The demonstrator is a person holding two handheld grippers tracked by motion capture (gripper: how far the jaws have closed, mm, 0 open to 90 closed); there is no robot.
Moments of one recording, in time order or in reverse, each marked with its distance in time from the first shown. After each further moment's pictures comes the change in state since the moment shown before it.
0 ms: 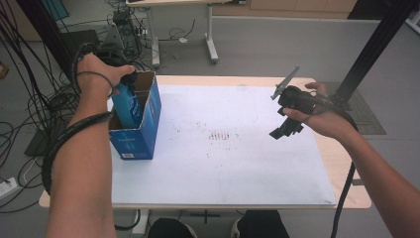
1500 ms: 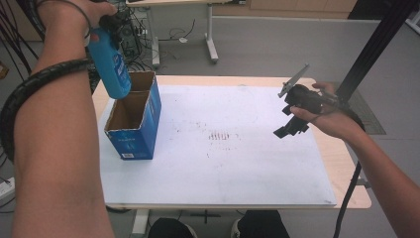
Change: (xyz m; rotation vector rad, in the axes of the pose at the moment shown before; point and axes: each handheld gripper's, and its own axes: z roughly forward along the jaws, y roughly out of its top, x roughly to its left) left arm -0.005 0.005 -0.135 -0.093 0.028 -0.082; right arm -0.004 -0.012 -0.010 -0.041 0.005 0.029
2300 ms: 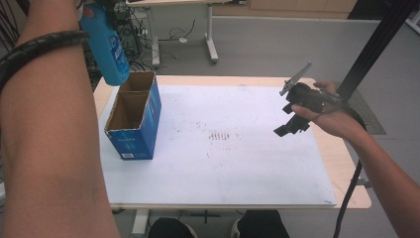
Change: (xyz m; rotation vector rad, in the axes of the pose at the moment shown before) left arm -0.010 0.002 -0.052 -0.027 0.004 -0.016; right arm -0.001 0.000 -0.004 -0.023 0.001 0.005
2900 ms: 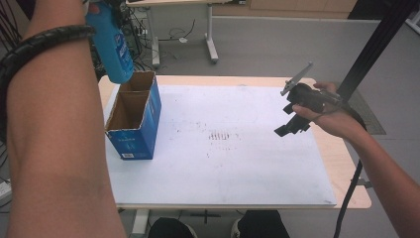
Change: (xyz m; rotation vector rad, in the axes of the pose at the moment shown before) left arm -0.008 0.003 -0.008 0.015 0.001 0.008; right arm -0.003 -0.003 0.000 -0.009 0.007 0.015
